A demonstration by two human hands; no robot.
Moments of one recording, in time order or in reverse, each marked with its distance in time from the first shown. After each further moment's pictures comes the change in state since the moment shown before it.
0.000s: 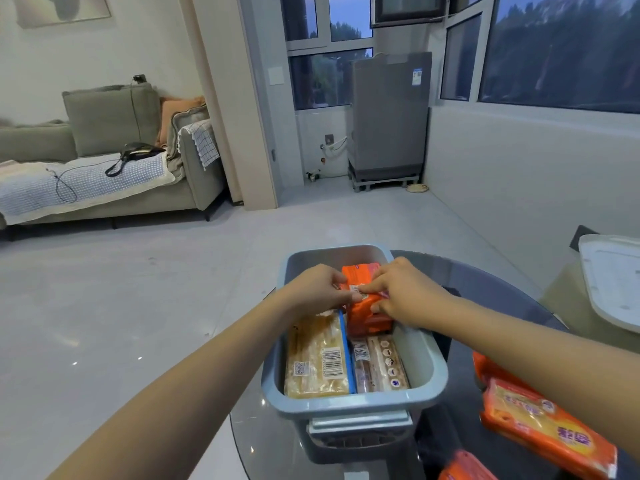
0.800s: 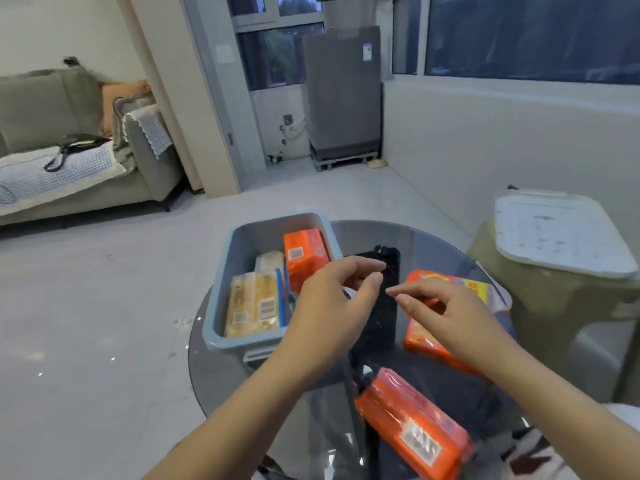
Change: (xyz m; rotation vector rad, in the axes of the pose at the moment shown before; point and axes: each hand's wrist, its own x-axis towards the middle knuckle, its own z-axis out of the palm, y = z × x) left_hand -0.112 0.107 0.096 -0.362 0.411 0.295; right_hand -0.177 0.042 0.008 0.556 0.408 0.109
